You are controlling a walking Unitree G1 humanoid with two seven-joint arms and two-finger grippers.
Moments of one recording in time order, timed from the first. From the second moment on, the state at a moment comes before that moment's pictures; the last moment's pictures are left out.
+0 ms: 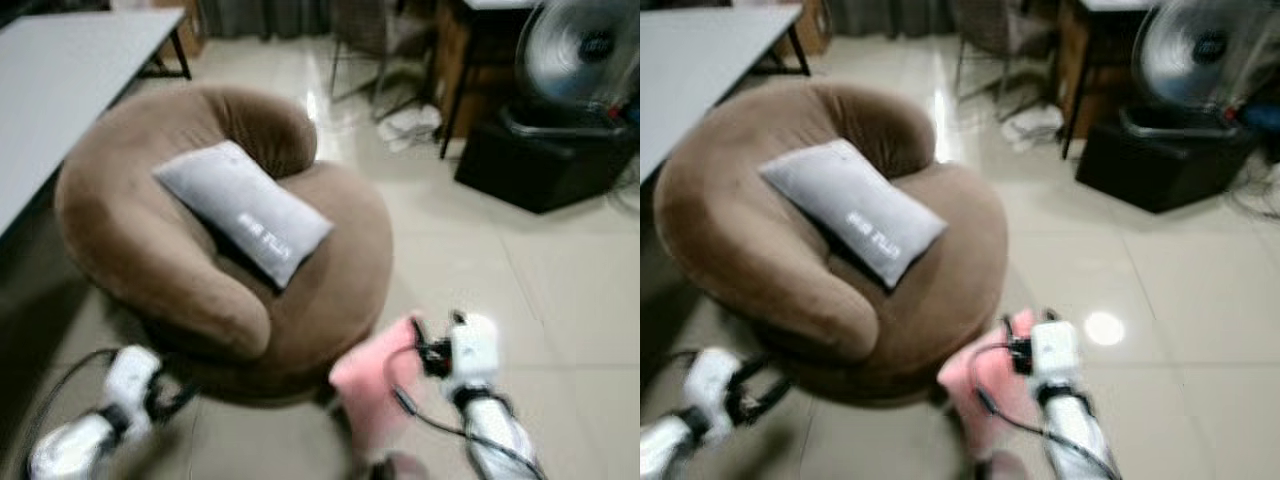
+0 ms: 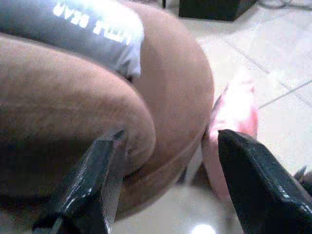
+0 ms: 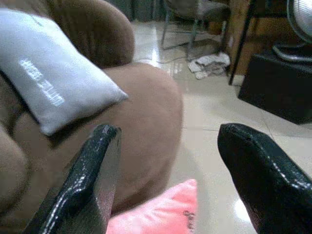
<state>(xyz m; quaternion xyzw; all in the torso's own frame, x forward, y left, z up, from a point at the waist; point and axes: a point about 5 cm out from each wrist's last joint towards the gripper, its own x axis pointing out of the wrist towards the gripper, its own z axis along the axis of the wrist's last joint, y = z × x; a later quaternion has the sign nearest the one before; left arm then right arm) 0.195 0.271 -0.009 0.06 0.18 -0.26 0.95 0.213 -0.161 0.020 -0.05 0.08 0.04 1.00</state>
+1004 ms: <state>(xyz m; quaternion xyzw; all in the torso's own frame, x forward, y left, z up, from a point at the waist) 0.270 0.123 0.042 0.12 0.01 -0.35 0.93 0.213 -0.149 0.017 -0.03 0.08 0.05 0.99</state>
